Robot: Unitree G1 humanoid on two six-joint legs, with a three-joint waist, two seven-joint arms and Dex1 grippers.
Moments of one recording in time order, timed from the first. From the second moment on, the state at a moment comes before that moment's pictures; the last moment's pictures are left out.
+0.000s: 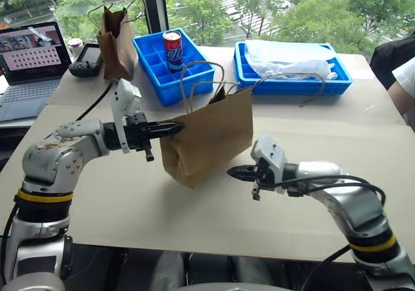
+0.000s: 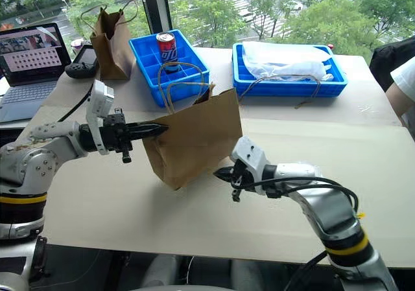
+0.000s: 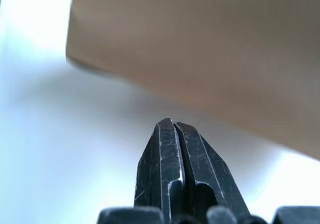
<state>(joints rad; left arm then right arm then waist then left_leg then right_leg) -0.62 0.76 0.00 -0.07 -0.70 0.68 -1.13 -0.23 -0.74 0.08 -0.60 0.42 0.91 0.82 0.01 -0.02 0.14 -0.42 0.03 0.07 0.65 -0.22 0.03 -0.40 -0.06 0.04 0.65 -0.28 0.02</state>
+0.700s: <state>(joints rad) -1.04 0.61 -0.47 0.79 -0.52 -0.19 -1.61 0.19 -0.74 -0.29 -0.78 0.53 0.97 0.67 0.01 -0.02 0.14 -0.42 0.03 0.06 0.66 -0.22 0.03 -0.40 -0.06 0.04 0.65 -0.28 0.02</state>
